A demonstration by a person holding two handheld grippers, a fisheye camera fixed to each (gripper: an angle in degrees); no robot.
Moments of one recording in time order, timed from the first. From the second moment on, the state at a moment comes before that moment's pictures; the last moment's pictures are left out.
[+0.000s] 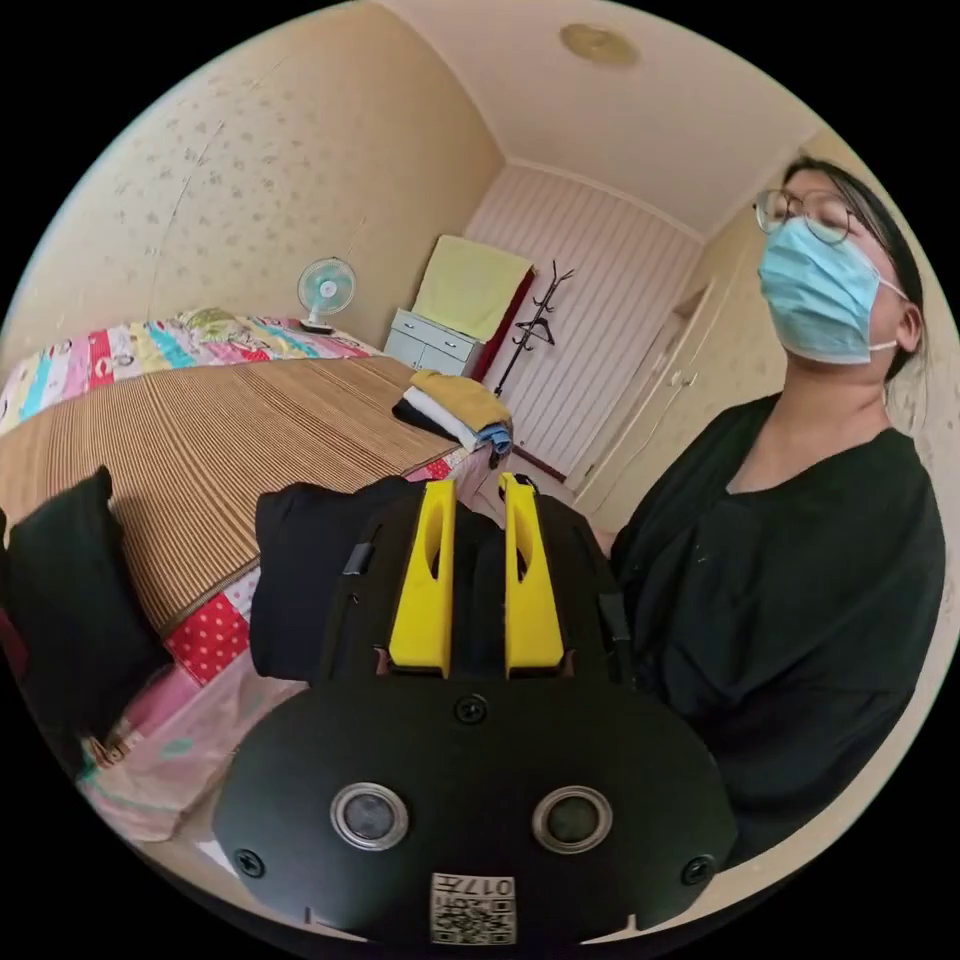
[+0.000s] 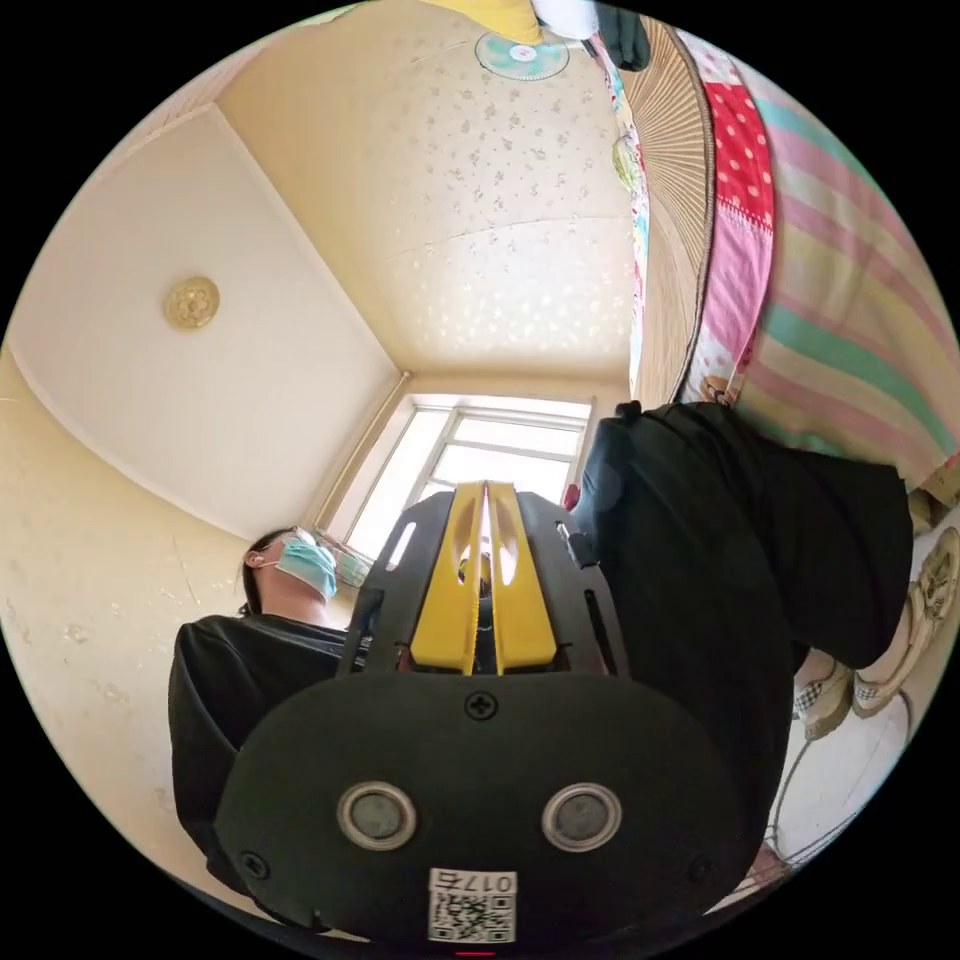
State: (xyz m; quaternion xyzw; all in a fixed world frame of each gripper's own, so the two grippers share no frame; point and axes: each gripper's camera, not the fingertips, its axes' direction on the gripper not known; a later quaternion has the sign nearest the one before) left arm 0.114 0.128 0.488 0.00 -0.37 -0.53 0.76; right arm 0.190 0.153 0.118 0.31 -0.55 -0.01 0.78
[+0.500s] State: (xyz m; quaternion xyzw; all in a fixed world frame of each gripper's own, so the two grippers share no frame) left arm -0.011 0.148 0.526 -0.09 -0.30 -0.56 0.77; right arm 0.173 0.135 0.129 0.17 -0.46 -0.08 0.87
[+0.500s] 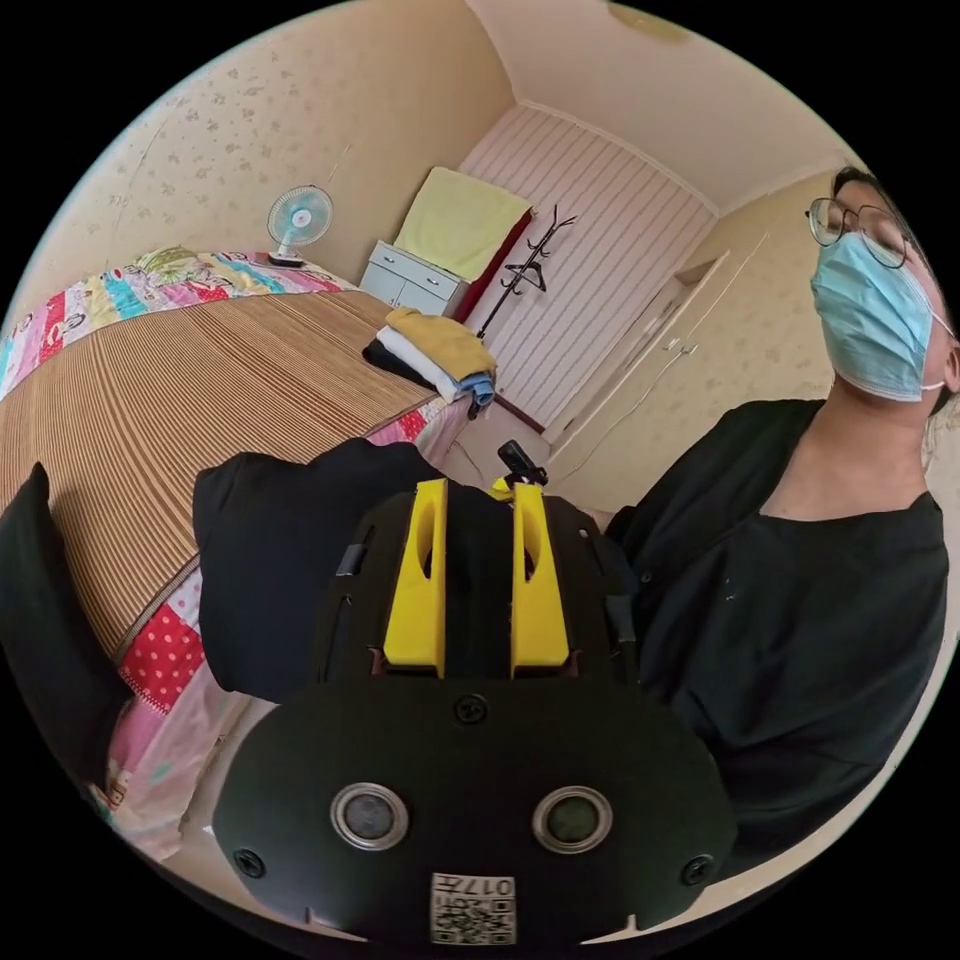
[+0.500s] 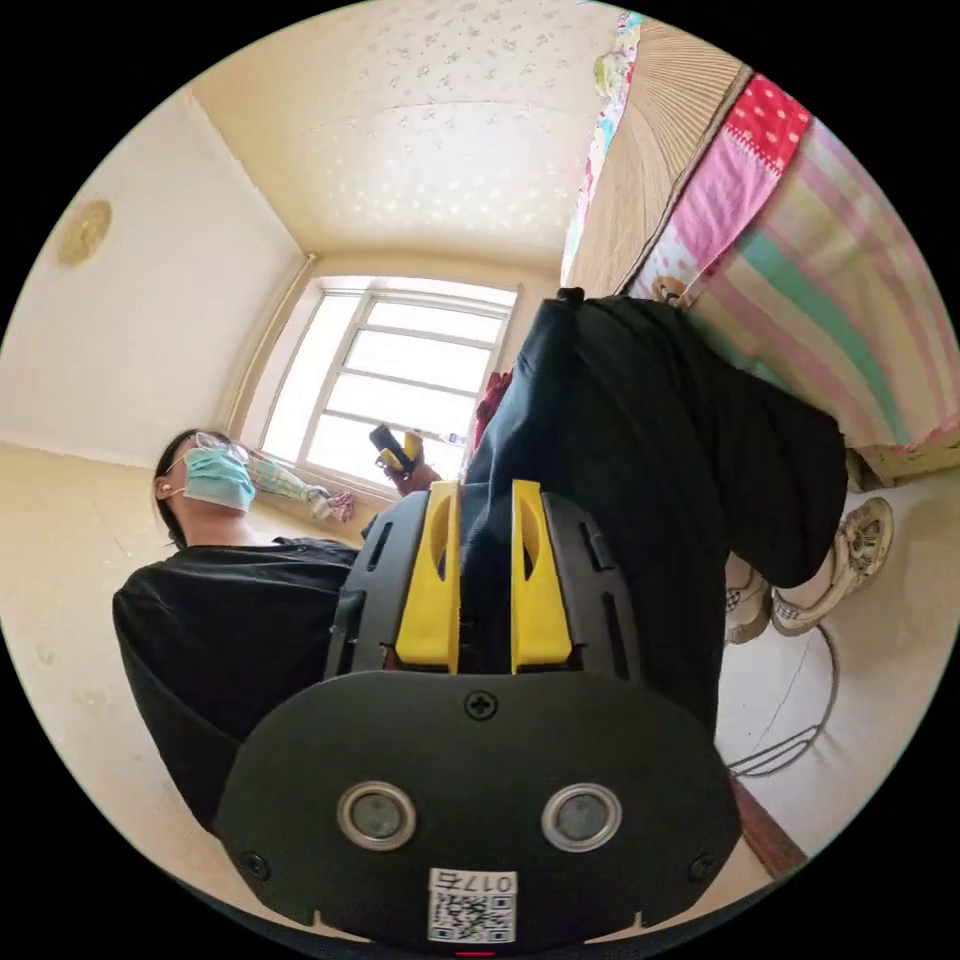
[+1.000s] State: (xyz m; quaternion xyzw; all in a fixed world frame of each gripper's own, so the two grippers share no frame) left arm -0.030 0.167 0.442 0.07 -0.29 -0.63 0.72; right arm 0.017 -0.028 0.136 0.09 -0.67 -0.22 0.70
